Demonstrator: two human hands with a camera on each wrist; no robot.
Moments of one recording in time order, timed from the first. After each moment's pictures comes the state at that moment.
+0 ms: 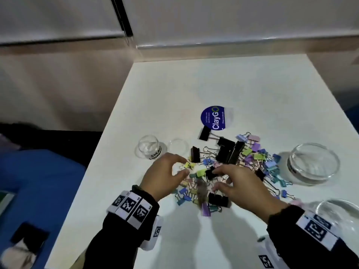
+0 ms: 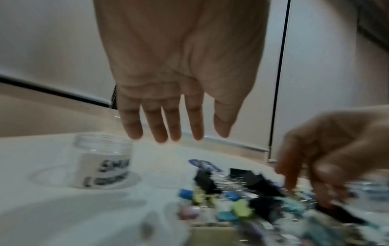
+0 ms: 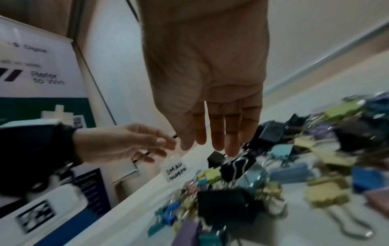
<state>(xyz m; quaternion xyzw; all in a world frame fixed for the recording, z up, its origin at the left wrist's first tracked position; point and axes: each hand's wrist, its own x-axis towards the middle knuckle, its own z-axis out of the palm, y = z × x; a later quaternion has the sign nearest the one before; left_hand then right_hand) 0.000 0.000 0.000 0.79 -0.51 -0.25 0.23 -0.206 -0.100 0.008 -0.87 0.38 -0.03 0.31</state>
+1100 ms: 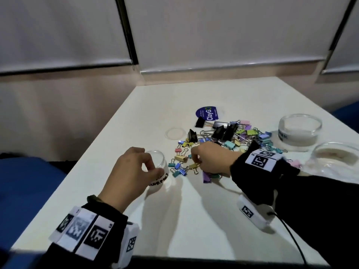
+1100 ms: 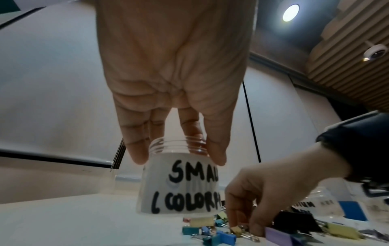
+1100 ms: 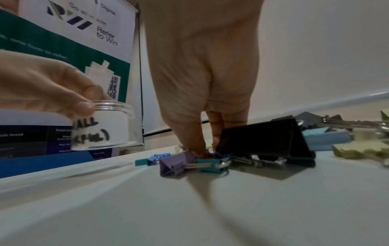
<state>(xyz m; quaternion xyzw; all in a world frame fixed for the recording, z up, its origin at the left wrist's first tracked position) -0.024 0.126 -0.035 0.83 -0.48 -0.04 0.28 -0.165 -0.050 -0.047 -0.96 0.26 0.04 0.10</state>
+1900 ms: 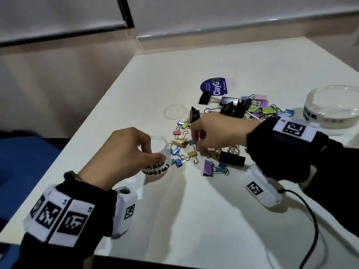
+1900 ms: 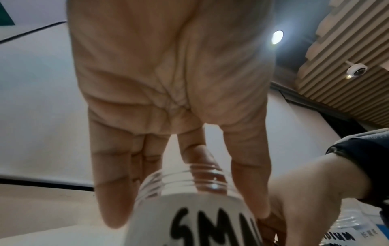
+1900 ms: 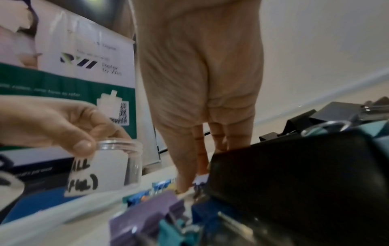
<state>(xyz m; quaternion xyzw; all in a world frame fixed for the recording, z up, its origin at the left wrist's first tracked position) -0.027 0.090 -0.018 0.86 -0.45 -0.12 0.20 -0.156 -0.089 -0.044 -0.95 0.24 0.05 0.20</state>
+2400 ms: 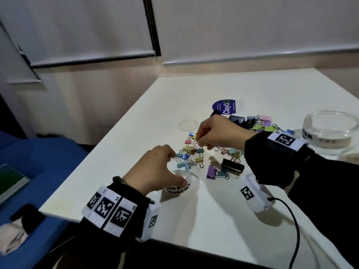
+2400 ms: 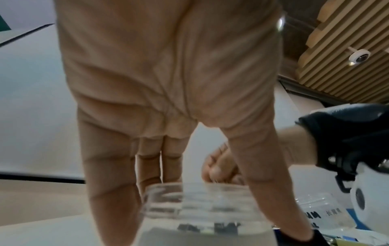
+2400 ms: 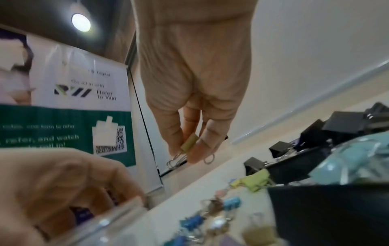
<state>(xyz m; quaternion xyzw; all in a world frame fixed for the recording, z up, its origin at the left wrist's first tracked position) -0.070 0.110 -0.030 0.86 -0.46 -0.15 0.16 -0.167 -0.069 -0.021 -0.87 0.27 -0.10 0.40</state>
